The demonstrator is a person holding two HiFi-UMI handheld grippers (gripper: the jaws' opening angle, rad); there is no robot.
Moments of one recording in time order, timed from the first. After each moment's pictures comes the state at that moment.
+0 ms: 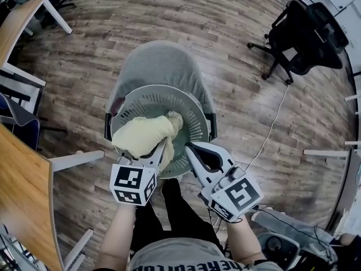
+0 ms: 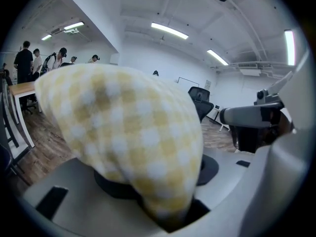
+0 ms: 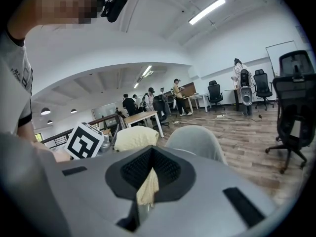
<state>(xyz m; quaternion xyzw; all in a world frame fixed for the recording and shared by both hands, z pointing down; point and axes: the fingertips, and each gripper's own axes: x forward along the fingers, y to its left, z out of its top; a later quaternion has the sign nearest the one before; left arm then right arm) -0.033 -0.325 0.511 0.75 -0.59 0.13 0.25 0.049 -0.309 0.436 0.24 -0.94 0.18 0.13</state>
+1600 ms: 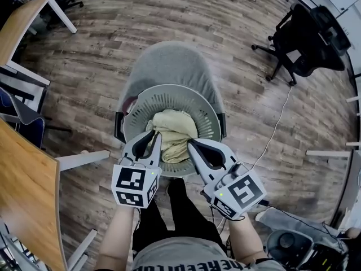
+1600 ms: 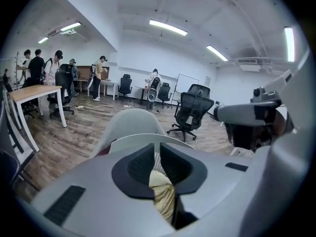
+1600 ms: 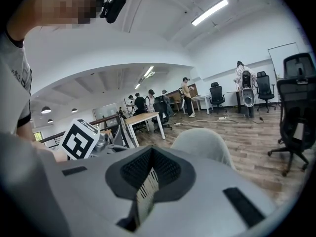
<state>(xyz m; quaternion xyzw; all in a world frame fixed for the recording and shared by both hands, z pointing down) -0.072 -0.305 0.501 0.75 -0.59 0.15 0.25 0.007 -0.299 0.428 0.24 -0.95 0.17 0.12</state>
